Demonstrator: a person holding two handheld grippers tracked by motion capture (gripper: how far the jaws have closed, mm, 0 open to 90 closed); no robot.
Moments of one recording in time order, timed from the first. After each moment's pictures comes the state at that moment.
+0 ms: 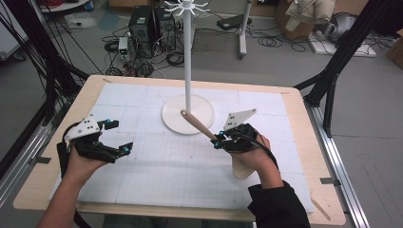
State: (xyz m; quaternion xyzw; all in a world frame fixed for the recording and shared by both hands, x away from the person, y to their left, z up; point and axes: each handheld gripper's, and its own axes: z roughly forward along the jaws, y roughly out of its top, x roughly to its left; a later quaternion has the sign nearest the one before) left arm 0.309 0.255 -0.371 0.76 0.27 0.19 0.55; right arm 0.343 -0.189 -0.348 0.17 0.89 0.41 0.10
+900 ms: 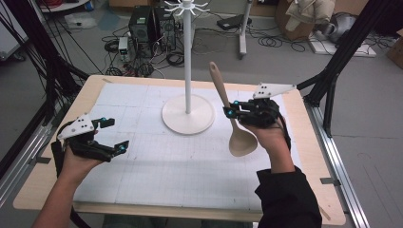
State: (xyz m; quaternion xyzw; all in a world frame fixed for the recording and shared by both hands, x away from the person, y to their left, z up) left arm 0.306 0.265 -0.364 0.76 0.27 0.20 0.56; right arm 0.364 -0.225 -0.278 0.21 0.80 0.54 0.13
